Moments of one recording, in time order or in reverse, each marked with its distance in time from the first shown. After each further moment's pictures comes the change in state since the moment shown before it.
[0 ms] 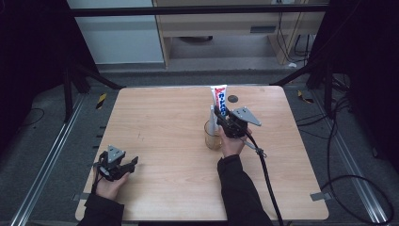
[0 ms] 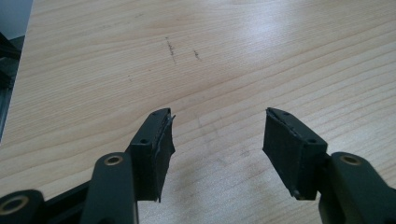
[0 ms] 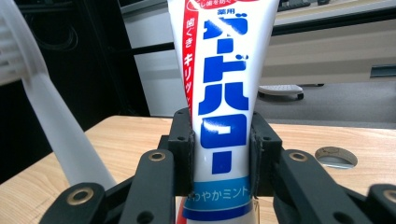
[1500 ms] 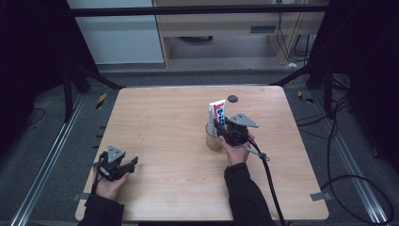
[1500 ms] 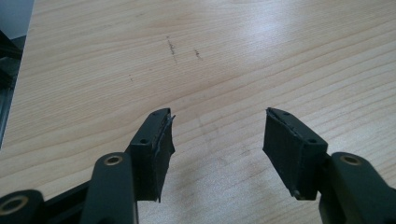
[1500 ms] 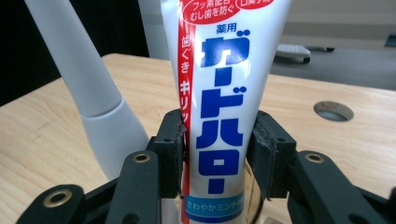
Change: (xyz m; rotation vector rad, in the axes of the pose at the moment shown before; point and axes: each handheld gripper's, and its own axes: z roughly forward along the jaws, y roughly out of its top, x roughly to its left) left arm 0.000 0.000 0.000 0.001 0.004 0.002; right arm -0.002 -0.013 -0.014 0.217 0.024 -0.104
